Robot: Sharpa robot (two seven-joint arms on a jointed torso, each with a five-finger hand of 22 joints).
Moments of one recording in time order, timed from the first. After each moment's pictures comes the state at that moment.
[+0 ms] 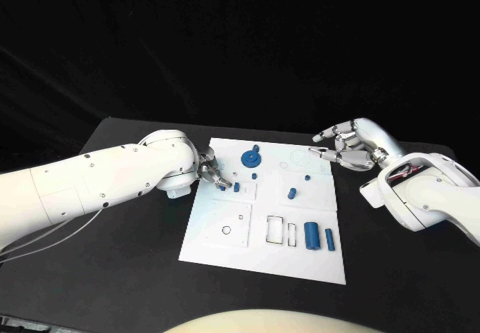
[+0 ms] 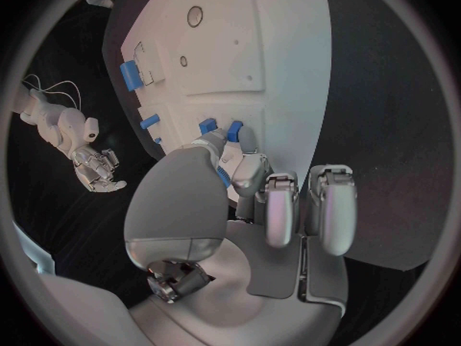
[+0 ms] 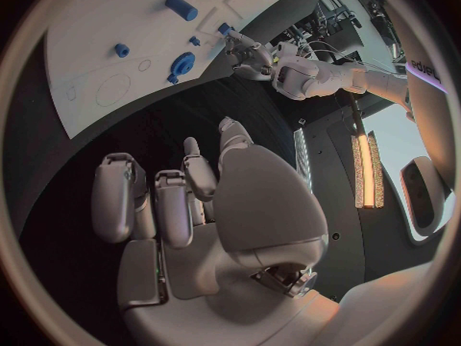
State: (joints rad) left arm 1.24 -0.74 0.00 1.46 -1.11 0.09 -0.70; left_hand 1.20 -0.17 0.25 0.29 0.23 1.05 0.00 0.53 0.71 1.39 -0.06 1.17 1.11 1.46 -0.10 1.57 1.31 0.01 1.46 0.01 1.57 1.31; right arm 1.27 -0.98 -0.12 1.70 -1.02 -0.60 0.03; right_hand 1.36 -0.07 -0.07 0.29 0.39 0.97 0.14 0.18 0.15 1.29 0.06 1.27 1.21 1.47 -0.01 1.48 1.31 0.05 1.42 0.09 1.31 1.31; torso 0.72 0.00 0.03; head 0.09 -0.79
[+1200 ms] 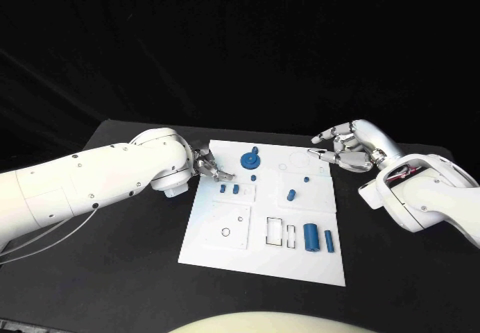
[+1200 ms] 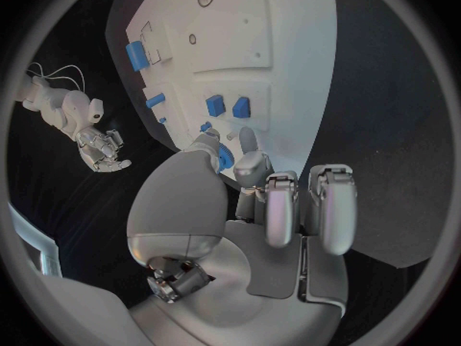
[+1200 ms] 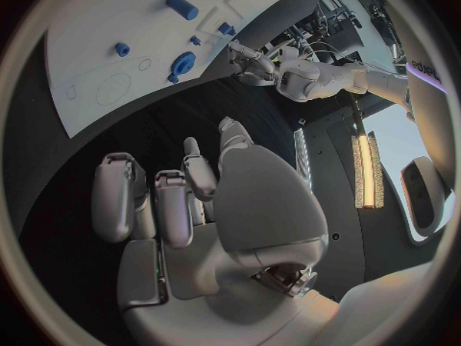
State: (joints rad) left arm 1.25 -0.77 0.02 1.49 -1.09 0.00 -0.68; left_hand 1.11 -0.11 0.04 0.29 0.23 1.02 0.02 0.53 0.71 1.35 -0.05 1.11 1.04 1.46 -0.10 1.57 1.31 0.01 1.46 0.01 1.56 1.31; right arm 1.27 -0.98 -0.12 1.70 -1.02 -0.60 0.03; right_hand 1.36 -0.07 -0.07 0.29 0.39 0.97 0.14 0.18 0.15 1.29 0.06 1.27 1.21 1.47 -0.01 1.48 1.31 0.05 1.42 0.09 1.30 1.31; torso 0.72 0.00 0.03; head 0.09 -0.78
